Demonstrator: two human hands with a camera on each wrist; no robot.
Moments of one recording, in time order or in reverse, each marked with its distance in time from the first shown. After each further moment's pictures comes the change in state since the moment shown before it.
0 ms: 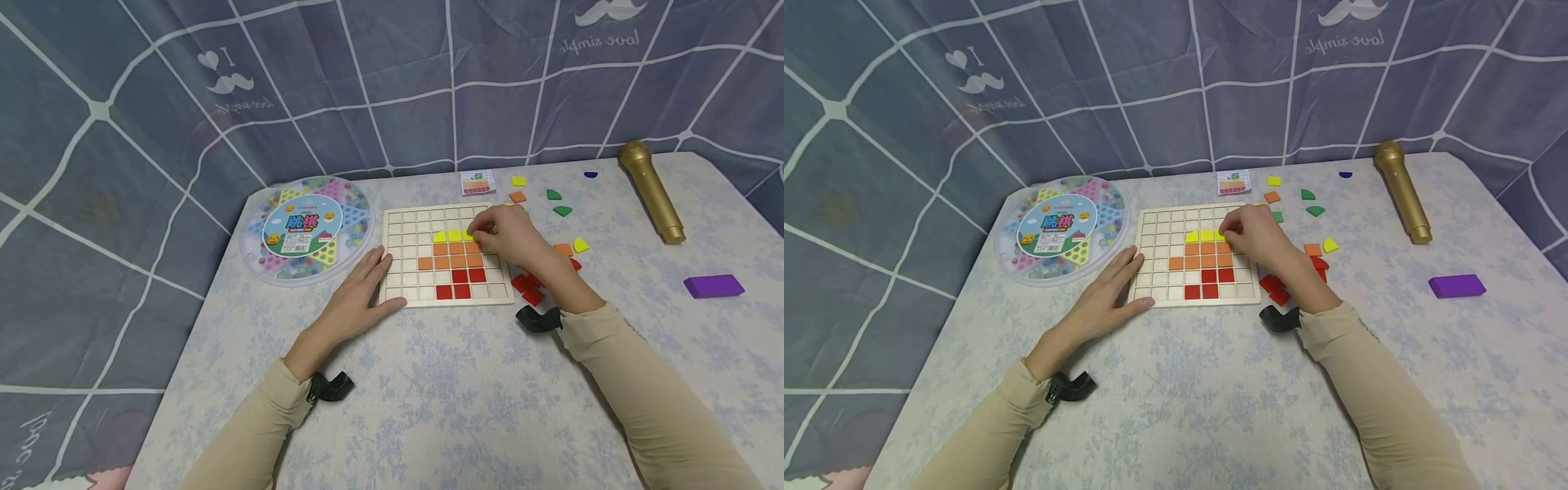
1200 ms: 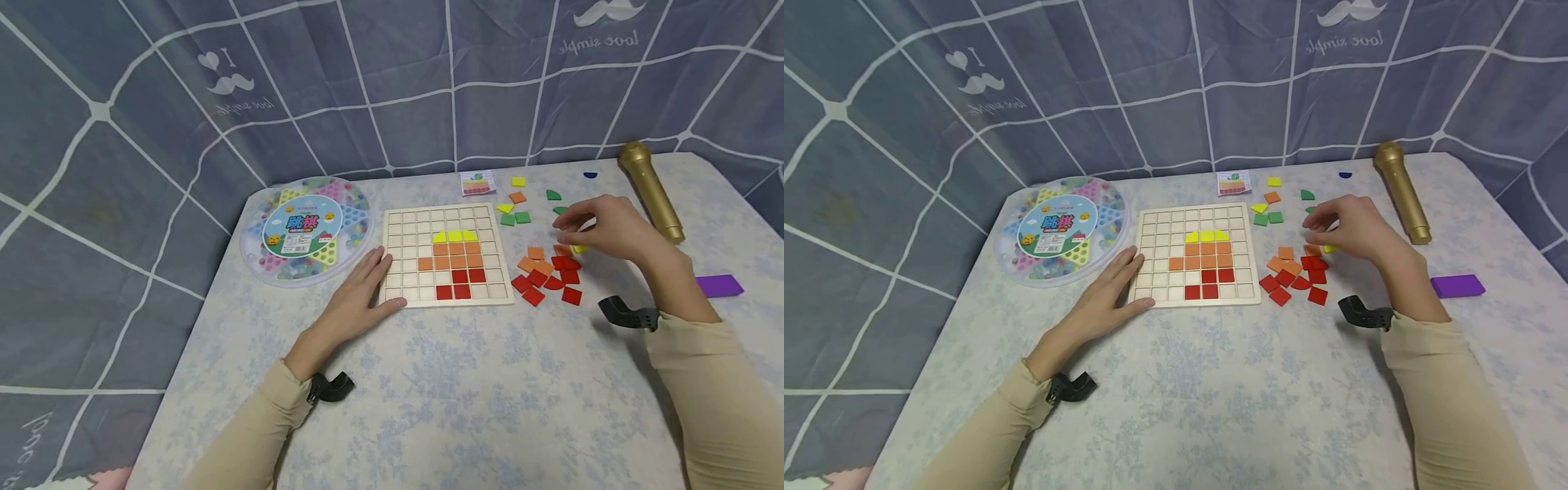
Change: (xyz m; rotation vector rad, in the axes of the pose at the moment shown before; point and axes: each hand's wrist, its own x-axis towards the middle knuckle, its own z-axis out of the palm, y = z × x) left_hand -0.001 -0.001 0.001 -0.009 -0.010 -0.006; right_hand -0.055 0.071 -0.096 -0.152 -0.101 0.130
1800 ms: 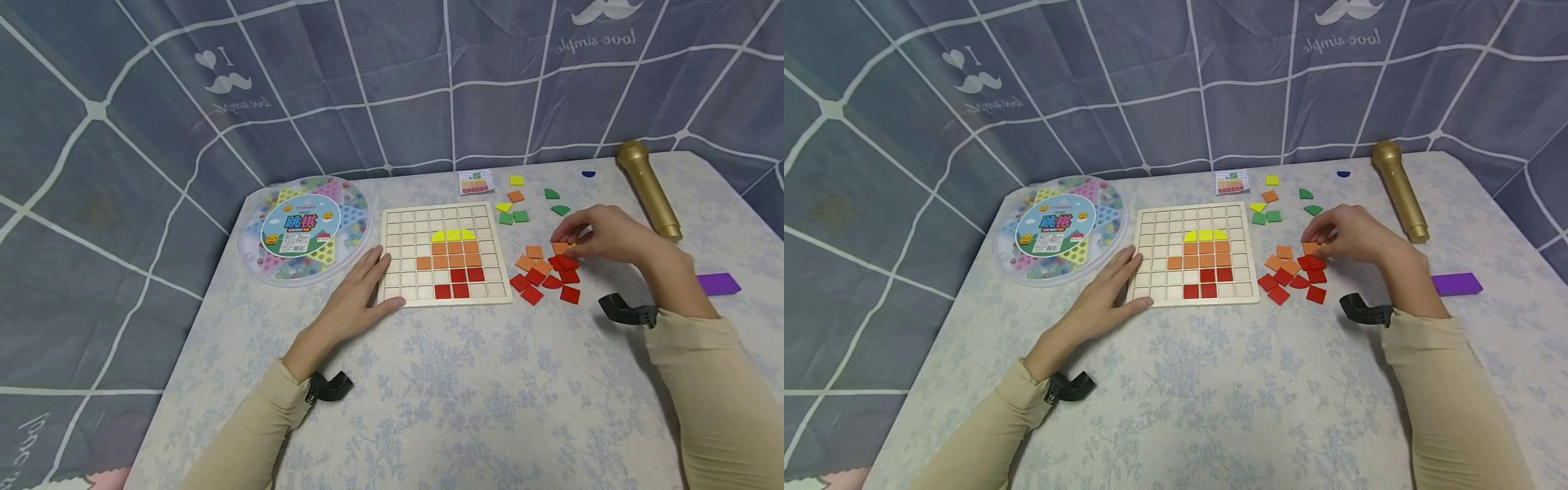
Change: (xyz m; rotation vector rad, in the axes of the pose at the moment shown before) left_hand 0.001 -0.002 0.001 -0.006 0.006 0.009; right_hand 0.003 0.015 0.003 0.040 -0.158 -0.024
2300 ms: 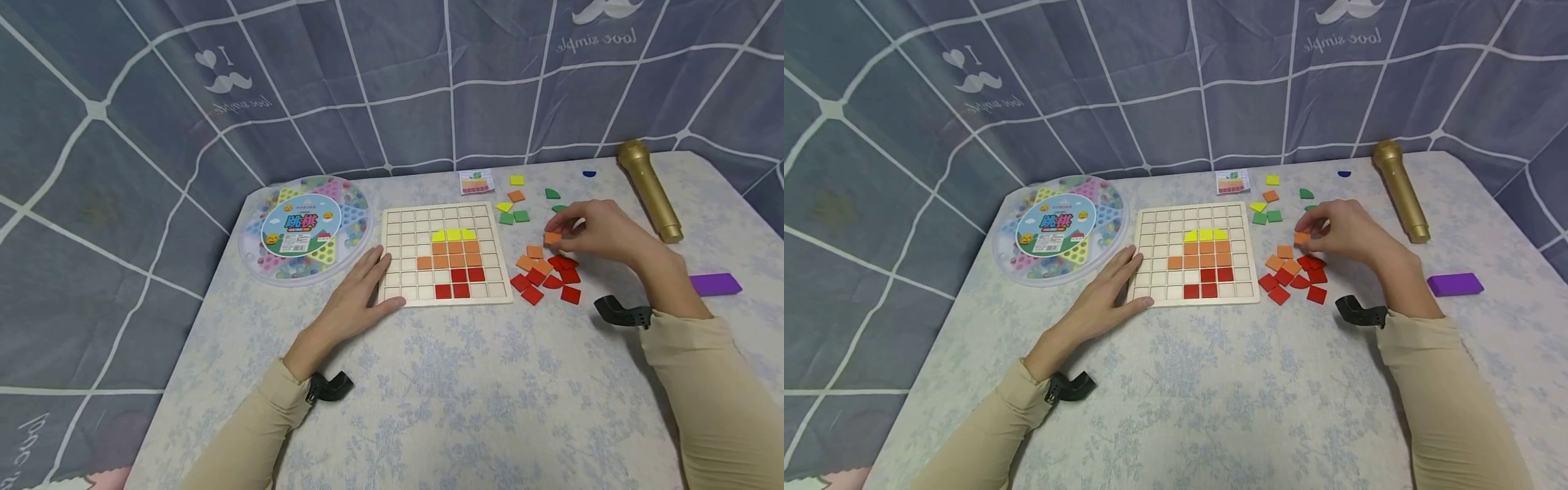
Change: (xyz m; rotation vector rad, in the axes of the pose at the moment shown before) left_hand 0.000 0.001 -0.001 0.003 -0.009 -0.007; right_hand 0.005 -0.010 0.008 -0.041 0.130 -0.016
